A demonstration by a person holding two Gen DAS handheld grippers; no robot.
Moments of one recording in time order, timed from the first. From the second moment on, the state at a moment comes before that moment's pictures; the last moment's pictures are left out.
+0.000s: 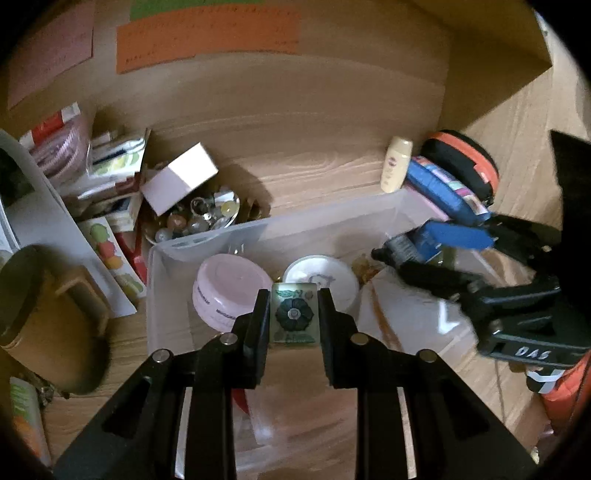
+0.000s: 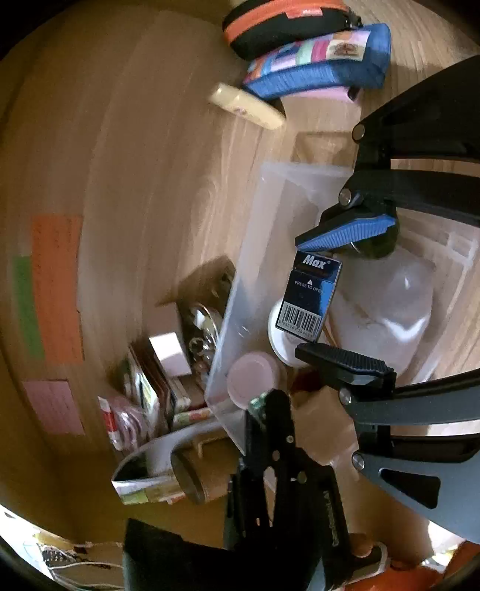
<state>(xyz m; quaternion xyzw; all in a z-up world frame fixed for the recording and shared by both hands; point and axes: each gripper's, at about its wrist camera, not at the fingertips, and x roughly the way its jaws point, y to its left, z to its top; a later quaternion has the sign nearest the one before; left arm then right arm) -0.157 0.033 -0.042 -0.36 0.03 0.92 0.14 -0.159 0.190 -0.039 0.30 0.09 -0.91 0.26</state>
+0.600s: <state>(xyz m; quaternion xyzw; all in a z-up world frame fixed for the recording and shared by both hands) -0.162 0.024 -0.044 -0.36 0.02 0.92 0.13 -0.166 0.193 -0.046 0.30 0.08 -0.91 0.25</state>
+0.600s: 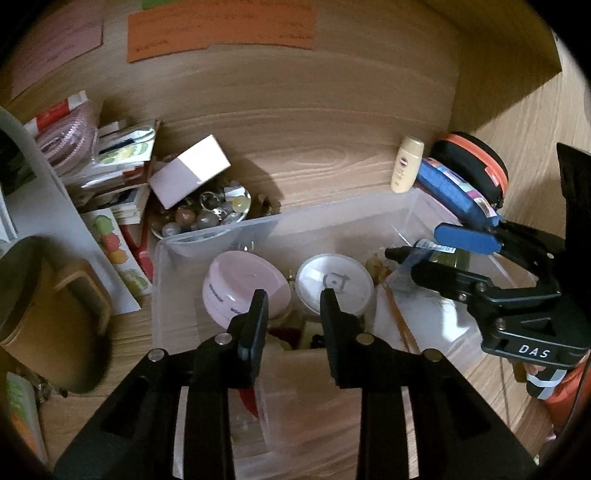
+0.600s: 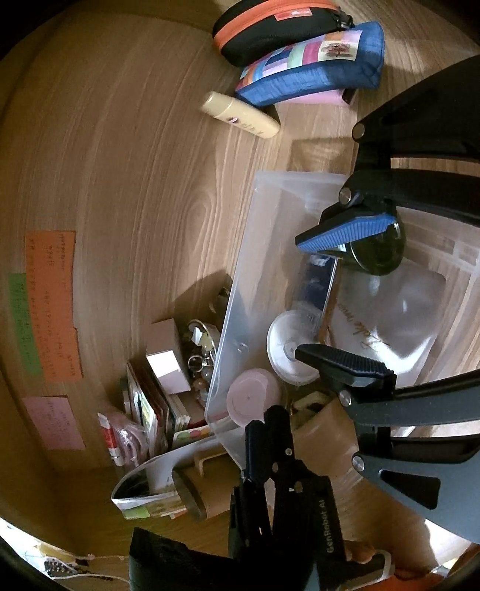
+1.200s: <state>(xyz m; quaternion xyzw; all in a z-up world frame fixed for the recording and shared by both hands) -0.147 0.019 -0.031 -0.32 0.02 0.94 0.10 -0.153 0.200 -0.030 0.26 0.07 -0.93 0.24</state>
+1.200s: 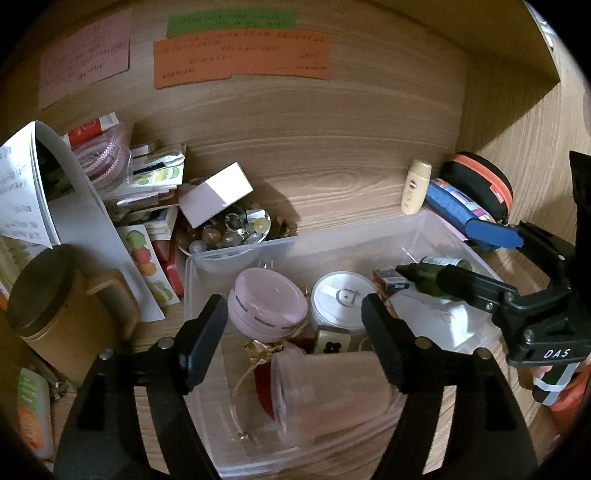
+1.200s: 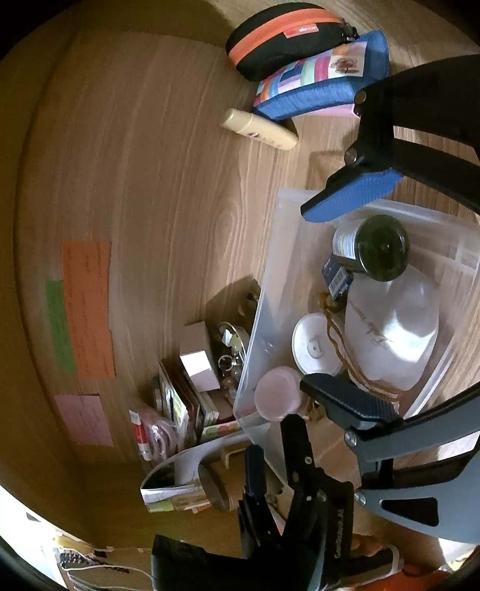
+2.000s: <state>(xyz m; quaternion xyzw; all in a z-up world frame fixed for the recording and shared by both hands) -0.076 0.019 0.026 -0.24 0.02 0.97 0.05 -0.101 0.207 0.009 0.23 0.05 -0.94 0.24</state>
